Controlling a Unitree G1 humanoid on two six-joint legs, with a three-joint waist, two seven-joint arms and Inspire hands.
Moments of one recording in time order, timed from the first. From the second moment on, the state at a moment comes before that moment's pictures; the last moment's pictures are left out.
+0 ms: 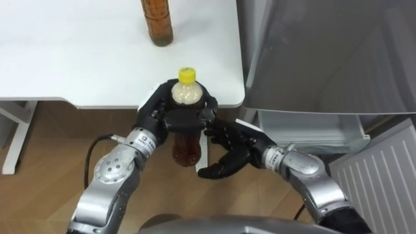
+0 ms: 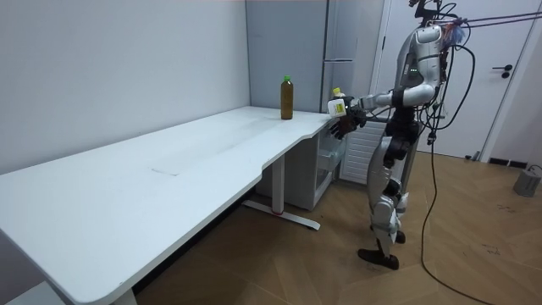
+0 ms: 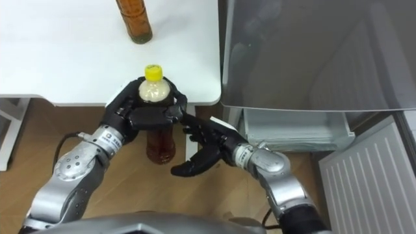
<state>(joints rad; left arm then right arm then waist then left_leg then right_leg) 0.24 0.22 -0.26 -0.10 -0.24 0.10 -0.17 0.07 -0.20 0.30 0.34 0.05 0.04 0.57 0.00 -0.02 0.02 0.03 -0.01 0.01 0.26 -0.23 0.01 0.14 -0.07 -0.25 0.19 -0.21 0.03</state>
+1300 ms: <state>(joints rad) 0.19 0.24 -0.36 -0.05 -0.14 0.08 -0.19 0.07 -0.23 0.39 0.35 0.24 0.07 0.65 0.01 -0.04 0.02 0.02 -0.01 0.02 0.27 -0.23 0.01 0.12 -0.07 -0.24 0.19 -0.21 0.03</state>
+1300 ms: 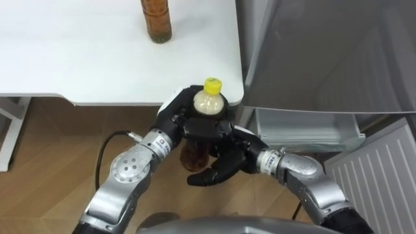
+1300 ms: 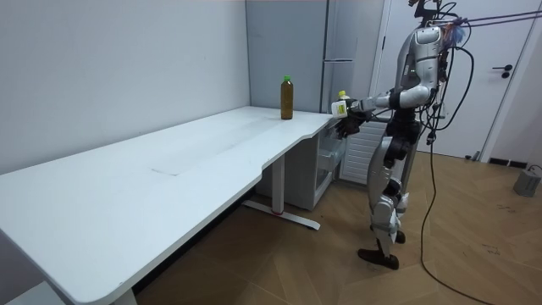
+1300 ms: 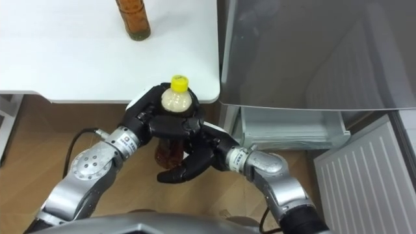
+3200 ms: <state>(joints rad) 0.19 0.22 -0.38 -0.06 -0.19 0.06 -0.25 0.10 -0.24 0.42 0.37 0.32 0.07 0.63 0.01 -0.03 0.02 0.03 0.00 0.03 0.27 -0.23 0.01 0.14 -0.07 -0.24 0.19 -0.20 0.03</state>
